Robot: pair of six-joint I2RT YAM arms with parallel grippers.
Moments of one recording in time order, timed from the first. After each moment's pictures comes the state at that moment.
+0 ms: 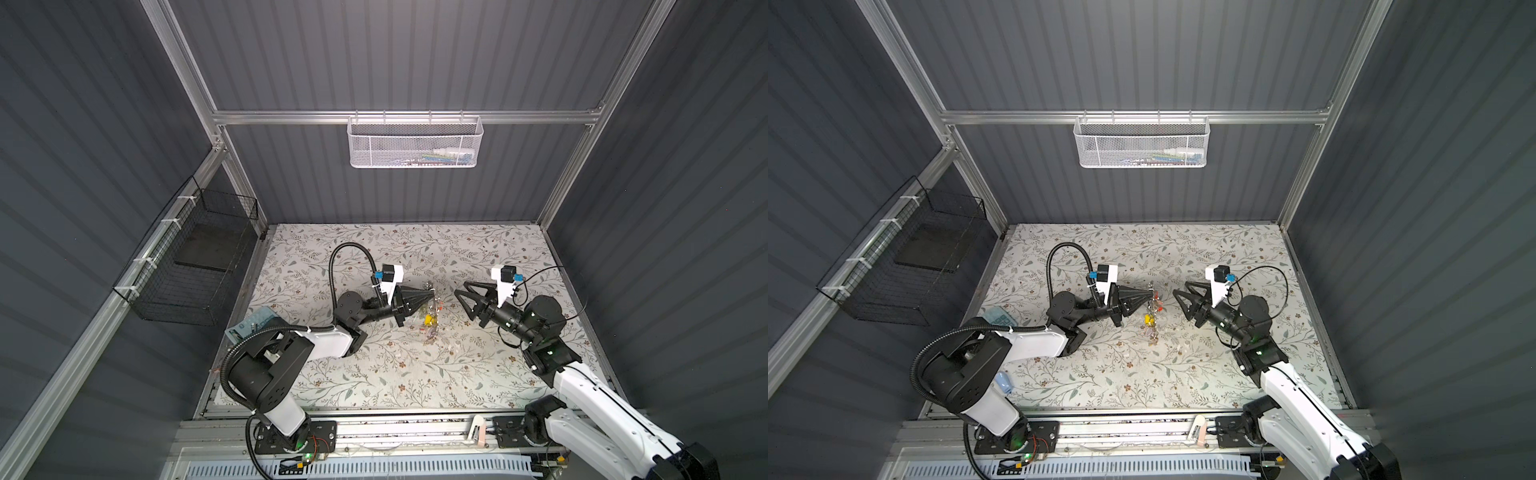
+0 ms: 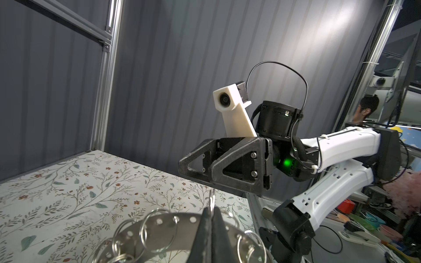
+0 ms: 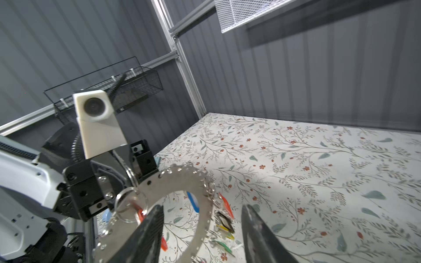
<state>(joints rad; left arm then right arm) -0.69 1.65 0.67 1.38 0.78 -0.54 0.34 0.85 0.44 0.42 -0.55 0.36</state>
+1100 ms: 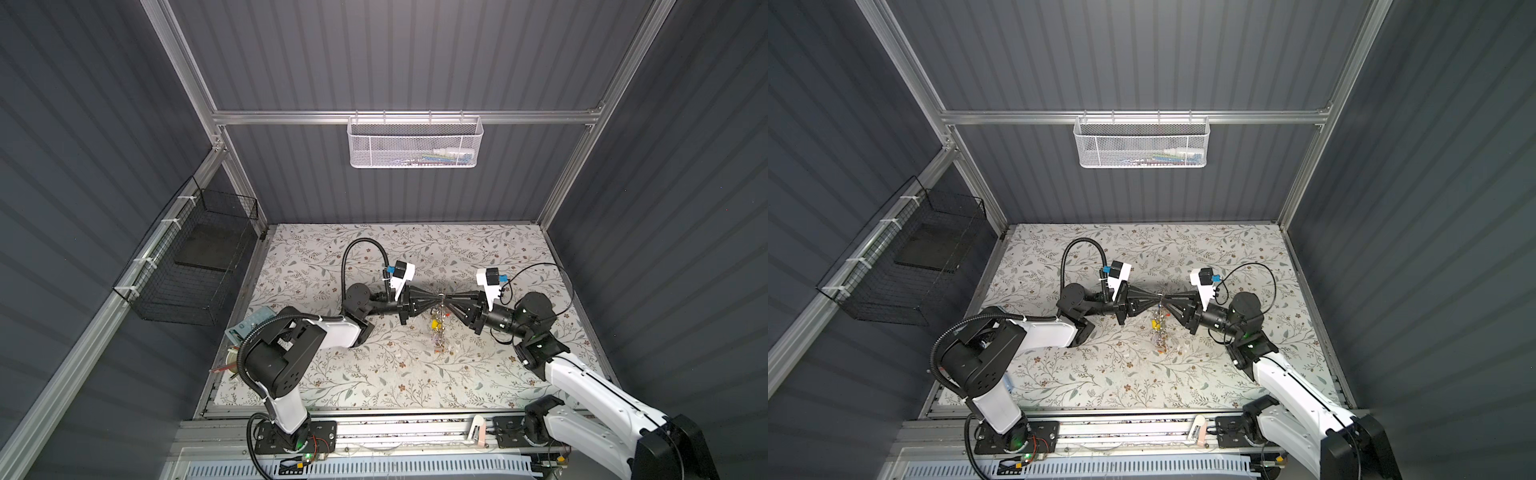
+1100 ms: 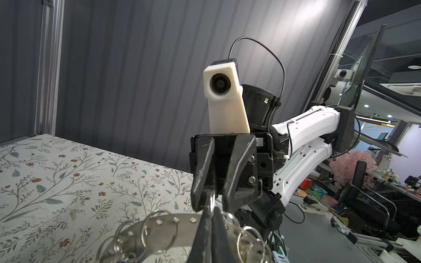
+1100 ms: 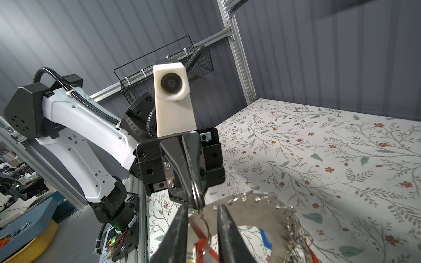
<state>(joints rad) -0.69 1.75 0.76 1.38 0.95 -0.63 0.38 0.97 0.44 0.55 -0.80 0.40</state>
